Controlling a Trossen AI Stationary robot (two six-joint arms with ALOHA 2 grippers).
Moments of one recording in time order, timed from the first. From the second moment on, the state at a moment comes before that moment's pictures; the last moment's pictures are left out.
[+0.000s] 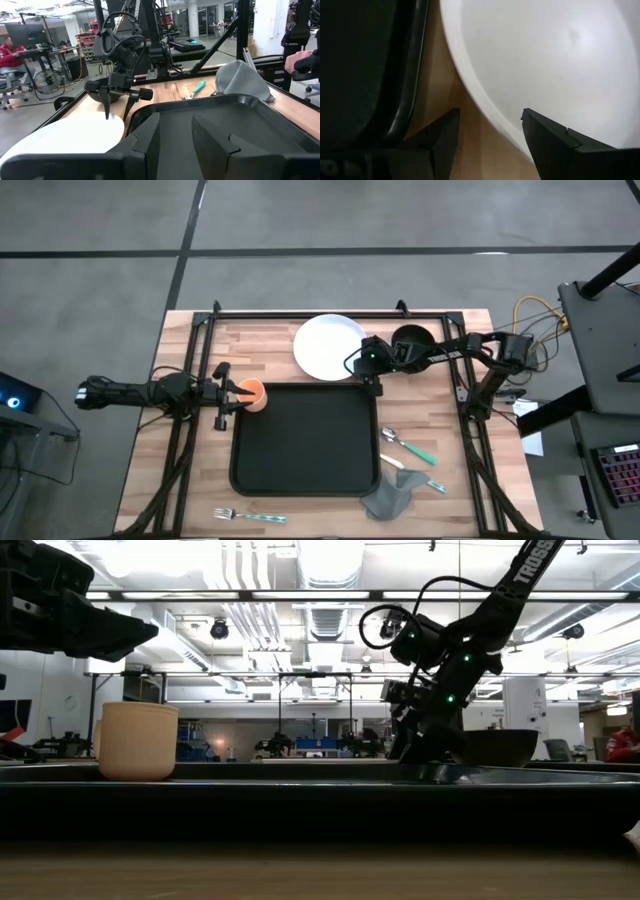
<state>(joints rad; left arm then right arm) -0.06 0.09 0.01 0.02 -0.05 0.13 -0.37 1.71 0.75 0.05 0.00 -0.49</state>
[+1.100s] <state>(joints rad) -0.06 0.09 0.01 0.02 -0.05 0.13 -0.36 1.73 0.78 0.06 0.03 -0.51</state>
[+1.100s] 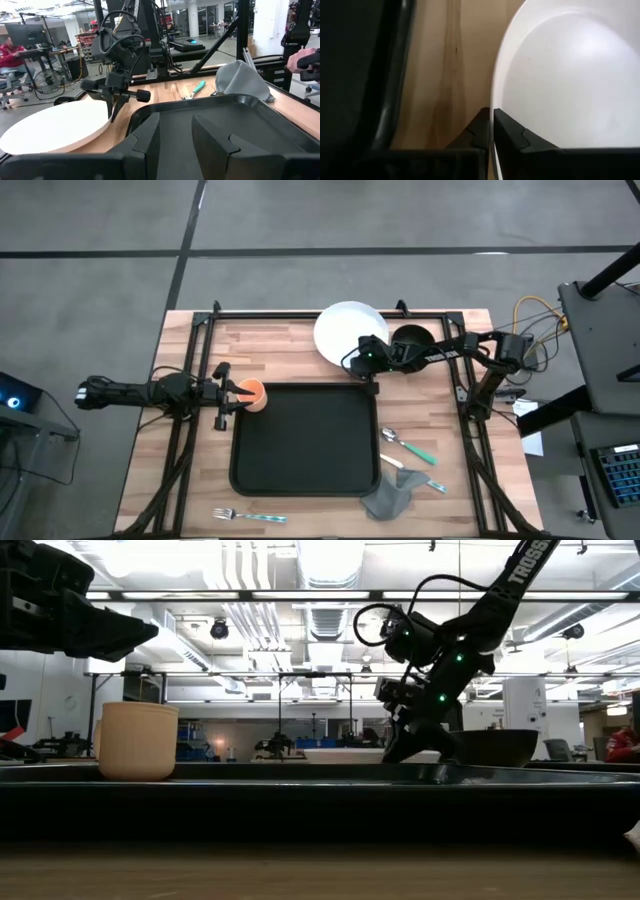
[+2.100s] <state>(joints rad) -0.06 0.09 0.01 0.02 -0.05 0.13 -0.03 1.67 1.00 -0.27 0.24 -0.49</state>
